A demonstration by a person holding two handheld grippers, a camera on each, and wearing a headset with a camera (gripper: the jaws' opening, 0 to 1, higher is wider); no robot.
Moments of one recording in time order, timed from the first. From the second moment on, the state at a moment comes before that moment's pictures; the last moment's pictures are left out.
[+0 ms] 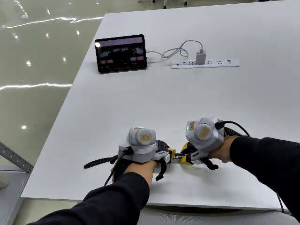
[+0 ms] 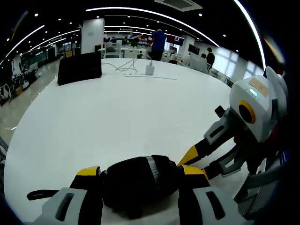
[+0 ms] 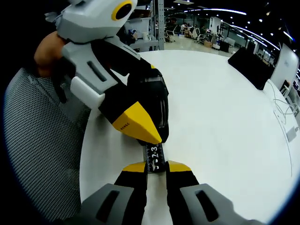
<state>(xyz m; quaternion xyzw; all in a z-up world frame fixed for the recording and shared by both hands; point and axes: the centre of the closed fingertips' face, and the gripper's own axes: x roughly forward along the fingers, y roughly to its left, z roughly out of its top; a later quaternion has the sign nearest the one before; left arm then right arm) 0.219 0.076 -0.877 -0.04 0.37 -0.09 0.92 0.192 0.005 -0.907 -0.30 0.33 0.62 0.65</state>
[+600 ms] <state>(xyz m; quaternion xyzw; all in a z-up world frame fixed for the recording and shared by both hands) 0.218 0.076 -0.875 -0.04 0.37 -0.09 0.92 0.191 0.016 -0.907 -0.28 0.33 0.62 0.65</state>
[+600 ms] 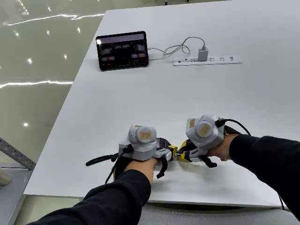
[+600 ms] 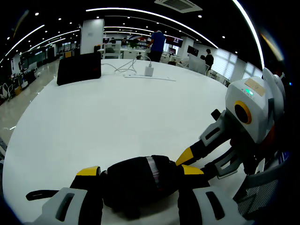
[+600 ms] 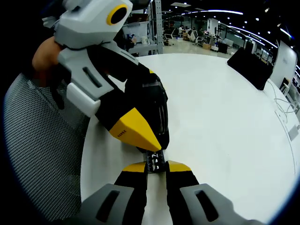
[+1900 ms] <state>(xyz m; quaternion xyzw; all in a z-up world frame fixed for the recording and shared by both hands) 0.218 0.076 -0.876 -0.05 0.36 -0.10 0.93 0.194 0.027 -0.906 -0.28 0.31 0.62 0.66</state>
